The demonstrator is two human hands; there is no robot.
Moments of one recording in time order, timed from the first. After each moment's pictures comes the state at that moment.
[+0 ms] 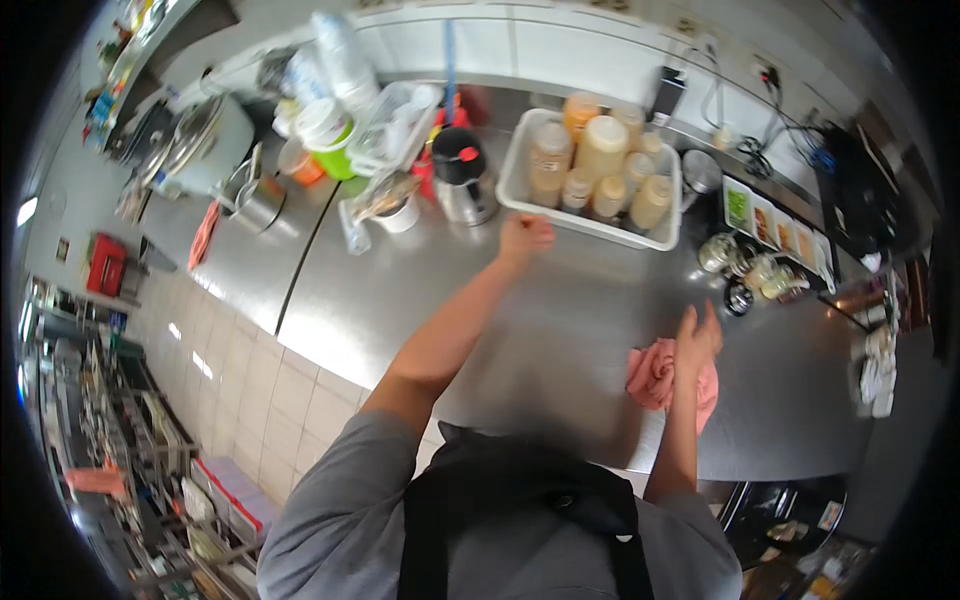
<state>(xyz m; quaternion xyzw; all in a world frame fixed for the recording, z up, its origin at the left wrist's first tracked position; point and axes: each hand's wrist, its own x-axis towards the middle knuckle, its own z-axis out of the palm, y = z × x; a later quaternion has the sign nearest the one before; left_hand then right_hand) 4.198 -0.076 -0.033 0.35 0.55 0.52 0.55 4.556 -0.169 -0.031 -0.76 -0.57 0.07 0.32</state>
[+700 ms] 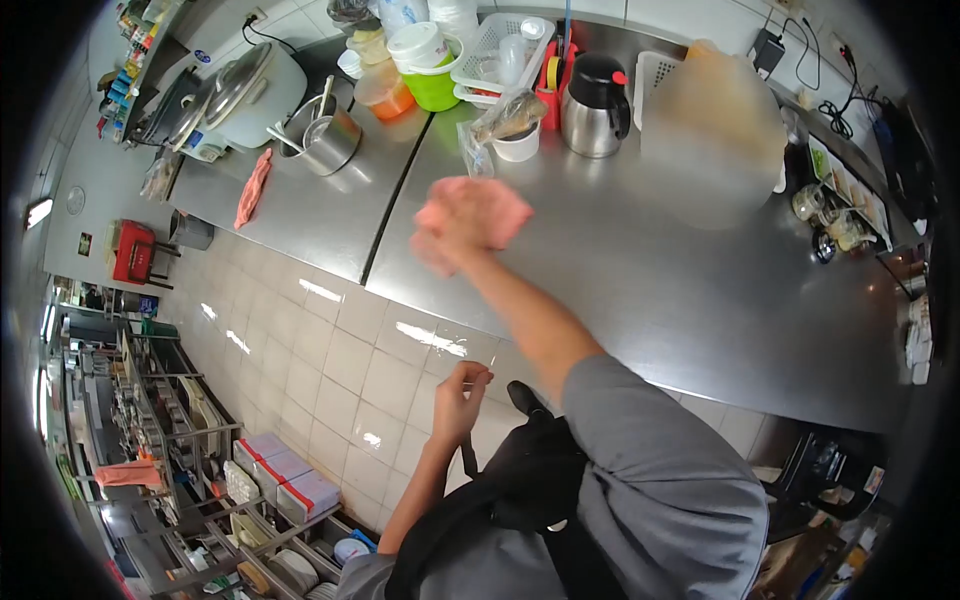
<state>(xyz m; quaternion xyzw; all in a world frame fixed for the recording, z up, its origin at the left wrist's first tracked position) 4.003 -0.524 0.015 0.42 0.75 0.38 0.33 3.930 -0.255 -0.079 -0.44 -0.76 0.27 0.40</state>
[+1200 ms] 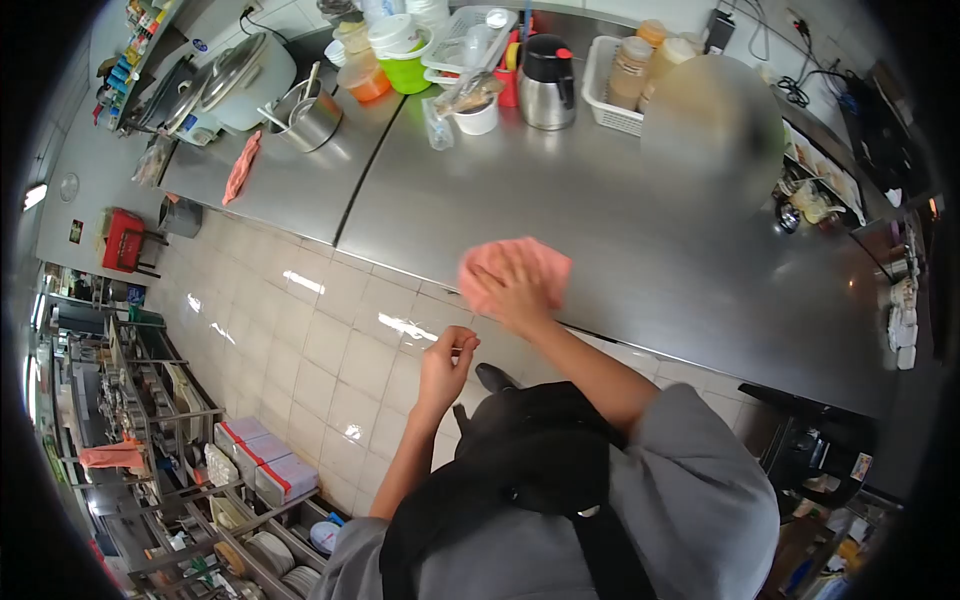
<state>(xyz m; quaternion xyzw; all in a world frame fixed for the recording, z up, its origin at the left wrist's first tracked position) 4.074 -0.540 0.026 0.48 0.73 0.41 0.29 4.180 -0.392 -0.061 -0.32 -0.93 0.05 0.19</state>
